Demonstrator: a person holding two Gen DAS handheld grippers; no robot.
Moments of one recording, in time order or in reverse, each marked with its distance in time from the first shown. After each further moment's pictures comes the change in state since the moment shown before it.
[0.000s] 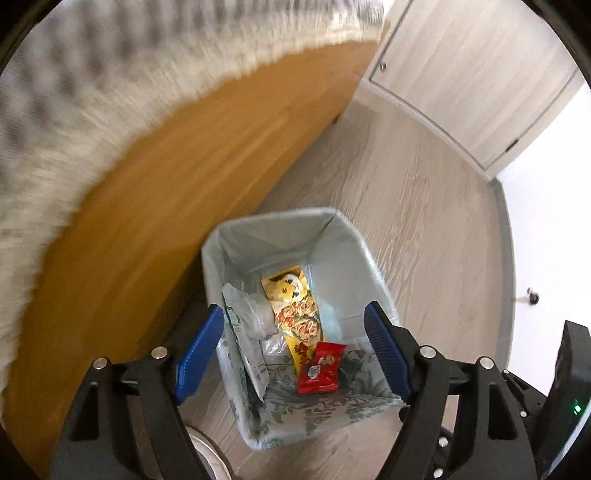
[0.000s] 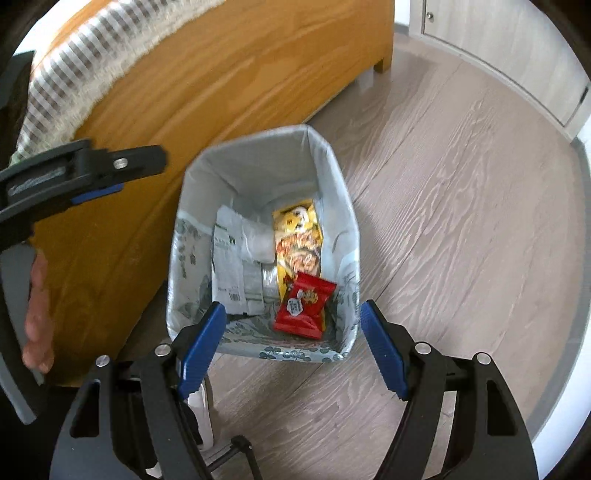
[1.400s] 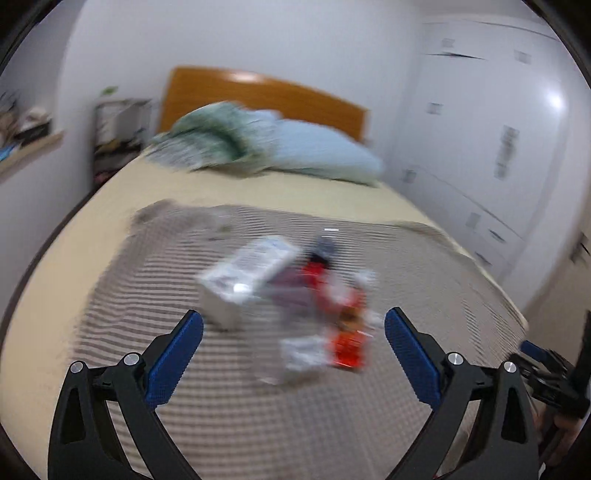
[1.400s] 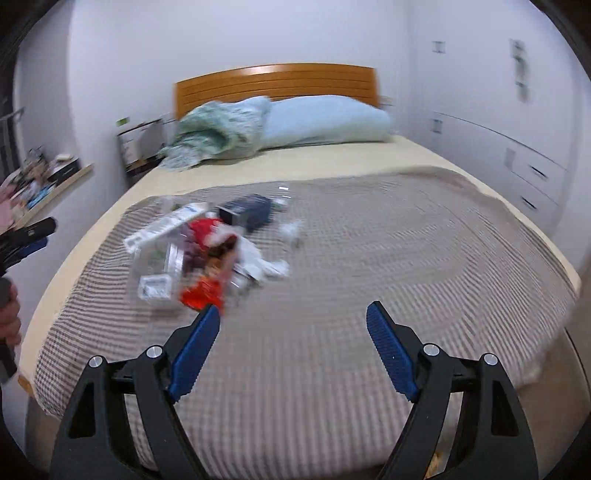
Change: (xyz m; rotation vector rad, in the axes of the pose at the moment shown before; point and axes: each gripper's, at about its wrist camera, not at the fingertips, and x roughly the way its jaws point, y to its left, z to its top) left arm -0.568 0.428 -0.153 -0.619 -0.708 0.481; right arm -0.235 0.481 0.096 -0.715 -0.462 0.348
